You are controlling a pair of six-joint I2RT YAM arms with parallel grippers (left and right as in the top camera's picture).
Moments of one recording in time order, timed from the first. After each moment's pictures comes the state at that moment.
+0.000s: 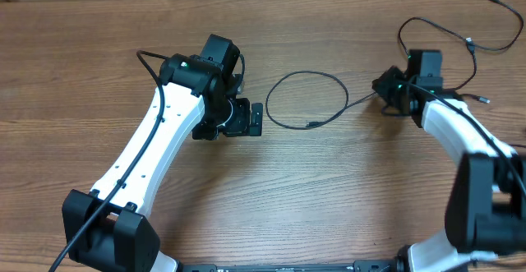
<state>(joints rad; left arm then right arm) -0.37 1.69 1.51 -1.28 0.23 -0.36 -0.05 1.74 1.05 -0.21 -0.14 0.69</state>
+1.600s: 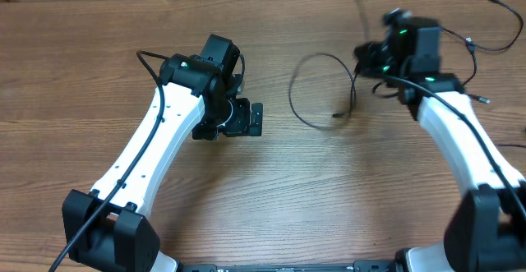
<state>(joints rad) -0.37 1.69 1.51 -1.28 0.23 -0.36 0.08 1.65 1.21 -0.31 -0.29 0.28</state>
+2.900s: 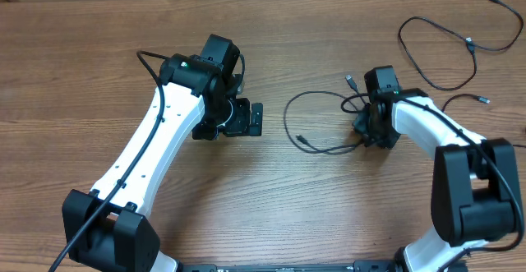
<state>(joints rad) -0.37 1.69 1.51 -1.28 0.23 -0.36 0.13 1.82 1.04 -0.65 0.09 0.76</state>
